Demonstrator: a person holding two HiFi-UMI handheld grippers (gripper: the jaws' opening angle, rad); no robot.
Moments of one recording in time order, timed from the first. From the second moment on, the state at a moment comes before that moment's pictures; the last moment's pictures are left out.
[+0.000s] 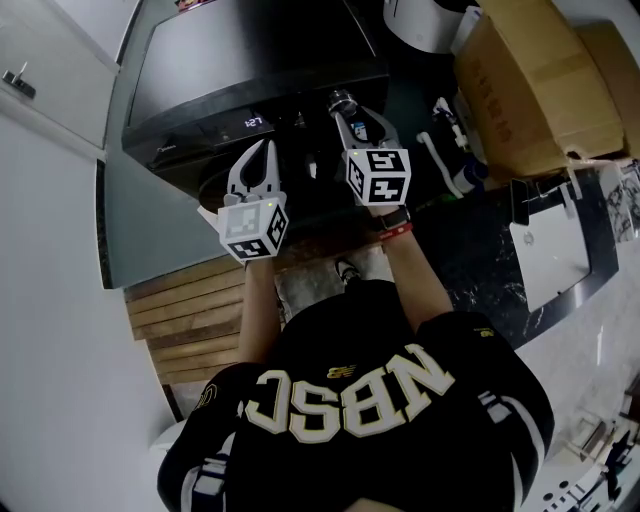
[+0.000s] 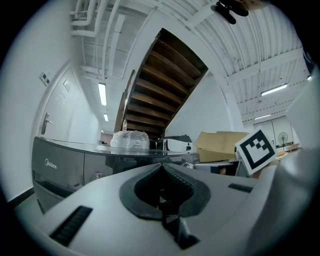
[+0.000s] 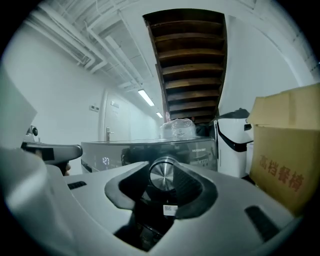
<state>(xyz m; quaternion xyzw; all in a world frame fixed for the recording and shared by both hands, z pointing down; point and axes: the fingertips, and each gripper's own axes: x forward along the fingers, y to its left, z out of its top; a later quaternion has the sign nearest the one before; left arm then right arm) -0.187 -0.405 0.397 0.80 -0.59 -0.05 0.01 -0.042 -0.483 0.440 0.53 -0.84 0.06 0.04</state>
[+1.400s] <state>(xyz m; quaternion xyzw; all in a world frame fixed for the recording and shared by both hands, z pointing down) -0.195 -0.366 0.403 0.80 -0.60 -0.02 -0.02 -0.040 -0.408 0.432 0.52 -0.85 0.03 0.02</state>
